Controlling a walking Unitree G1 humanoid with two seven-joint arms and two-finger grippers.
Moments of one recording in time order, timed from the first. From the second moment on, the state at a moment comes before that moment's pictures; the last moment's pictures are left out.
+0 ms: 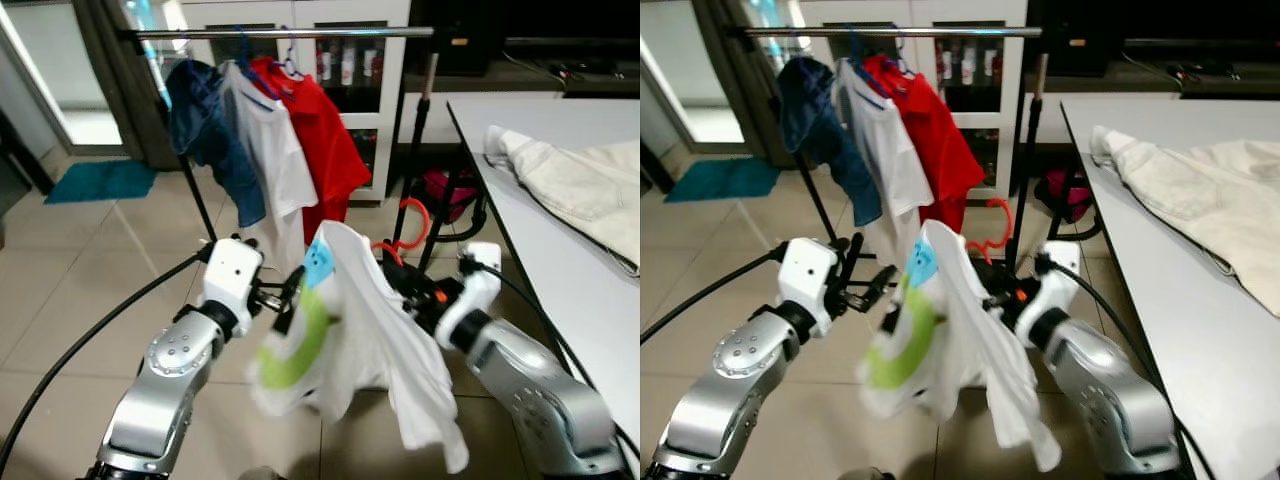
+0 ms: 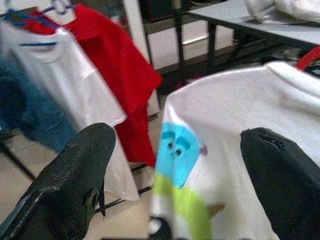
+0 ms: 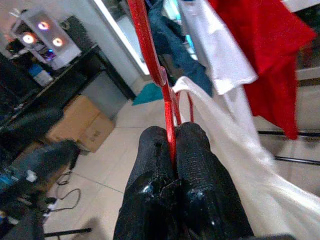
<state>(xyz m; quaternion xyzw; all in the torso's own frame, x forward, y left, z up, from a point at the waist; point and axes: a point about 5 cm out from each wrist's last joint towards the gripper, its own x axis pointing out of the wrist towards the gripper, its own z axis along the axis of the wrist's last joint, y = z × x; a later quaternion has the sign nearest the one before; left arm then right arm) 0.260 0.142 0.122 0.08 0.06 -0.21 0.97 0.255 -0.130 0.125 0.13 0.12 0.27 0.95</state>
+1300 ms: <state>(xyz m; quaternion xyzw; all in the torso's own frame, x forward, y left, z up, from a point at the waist) 0.304 0.086 0.160 -0.07 -0.02 -0.32 0.95 0.307 -0.110 0.174 0.16 -0.03 0.31 0.94</state>
